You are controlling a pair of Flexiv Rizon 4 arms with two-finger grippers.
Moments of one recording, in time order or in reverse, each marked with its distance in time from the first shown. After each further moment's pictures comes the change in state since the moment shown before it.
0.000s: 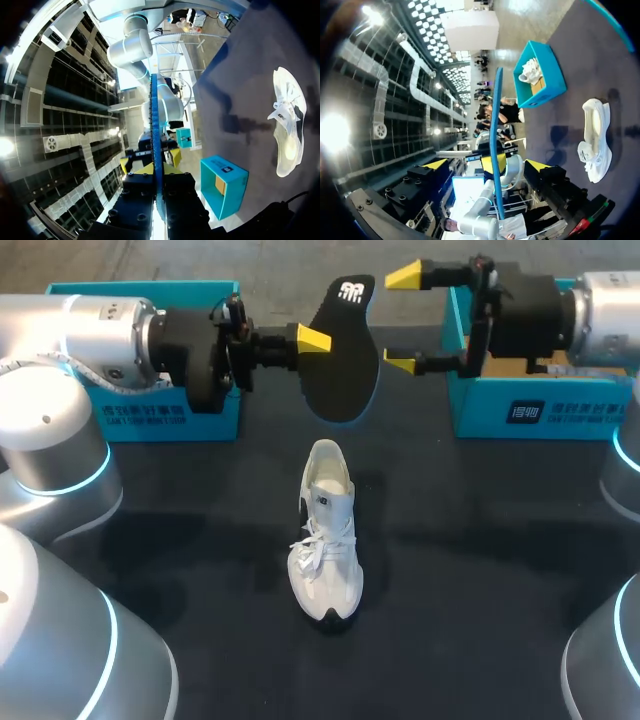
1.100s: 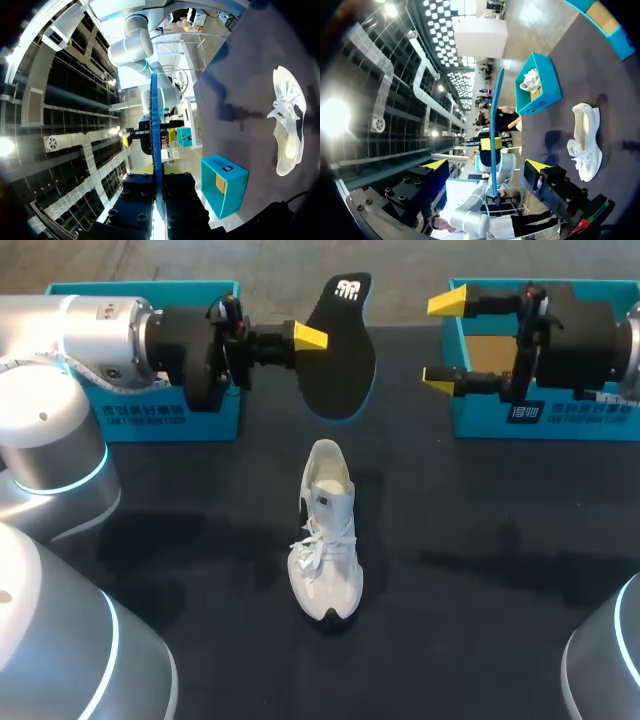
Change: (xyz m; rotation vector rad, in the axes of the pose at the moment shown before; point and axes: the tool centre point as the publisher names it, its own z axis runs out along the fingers) left arm 0.000 0.003 -0.003 -0.007 -0.006 0.000; right arm -0.004 -0.034 -0.037 -0.069 -0.018 -0.086
